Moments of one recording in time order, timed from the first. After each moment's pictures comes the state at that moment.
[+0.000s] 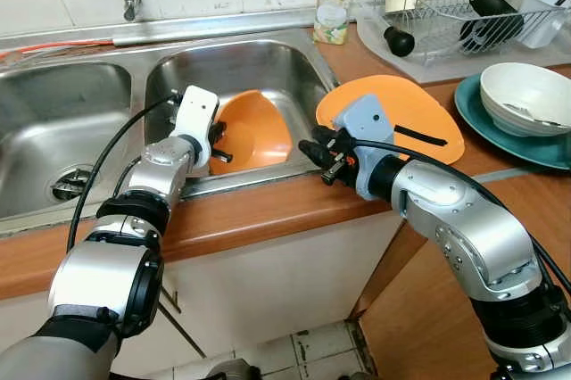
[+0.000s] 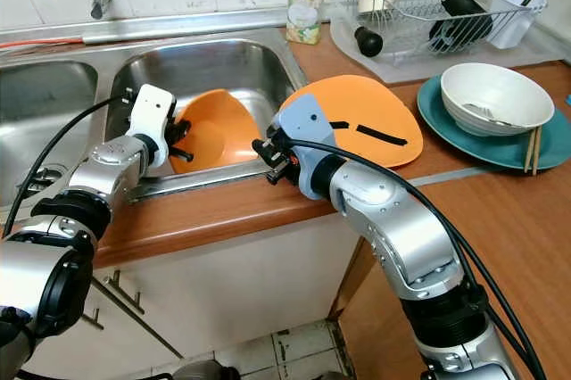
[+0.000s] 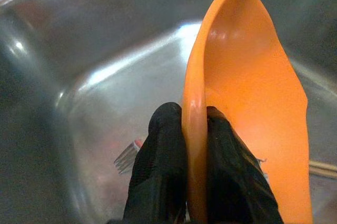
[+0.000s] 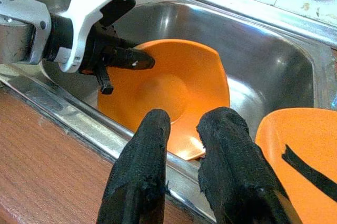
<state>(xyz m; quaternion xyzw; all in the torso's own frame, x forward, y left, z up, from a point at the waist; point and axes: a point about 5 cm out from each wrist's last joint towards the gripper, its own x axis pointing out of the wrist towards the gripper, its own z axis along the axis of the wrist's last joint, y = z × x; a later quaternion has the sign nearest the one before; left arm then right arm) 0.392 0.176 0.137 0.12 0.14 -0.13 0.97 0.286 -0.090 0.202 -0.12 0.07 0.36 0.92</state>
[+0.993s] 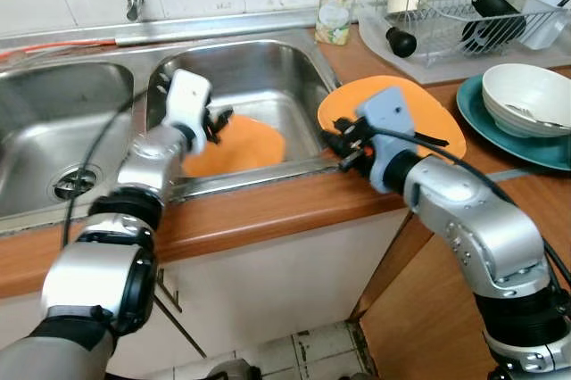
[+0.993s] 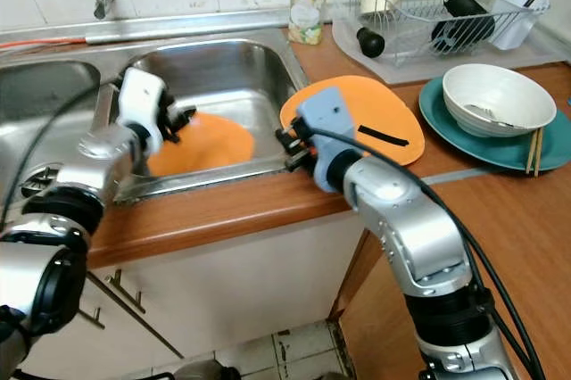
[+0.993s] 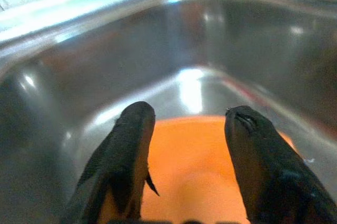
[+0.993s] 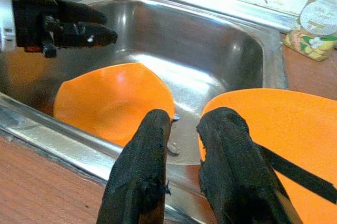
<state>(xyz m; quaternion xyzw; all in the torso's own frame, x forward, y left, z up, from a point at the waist) 0.396 0.182 0.162 0.09 0.07 -0.15 0.98 0.294 -0.110 0.204 -0.10 0.07 0.29 0.95</state>
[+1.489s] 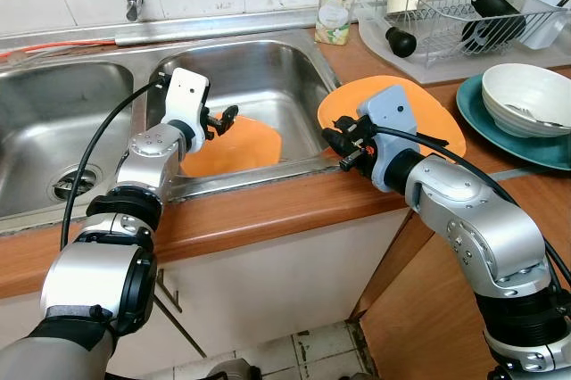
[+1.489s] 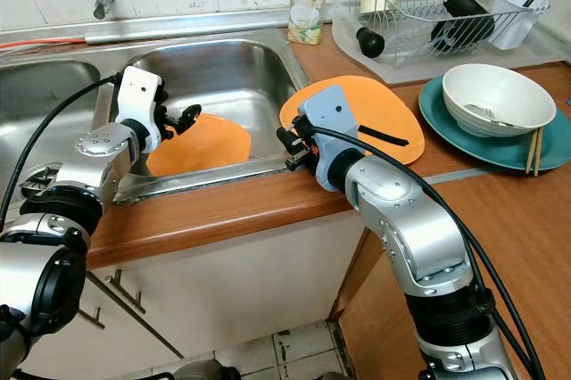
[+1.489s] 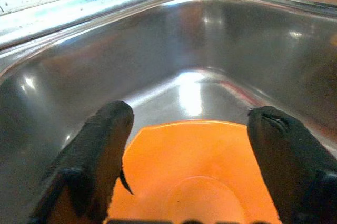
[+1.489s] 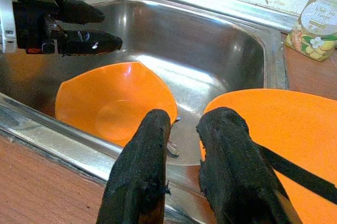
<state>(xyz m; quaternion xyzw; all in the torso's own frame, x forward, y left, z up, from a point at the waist) 0.396 0.181 0.162 0.09 0.07 -0.15 0.98 0.294 -0.110 0.204 -0.10 0.07 0.29 0.95</state>
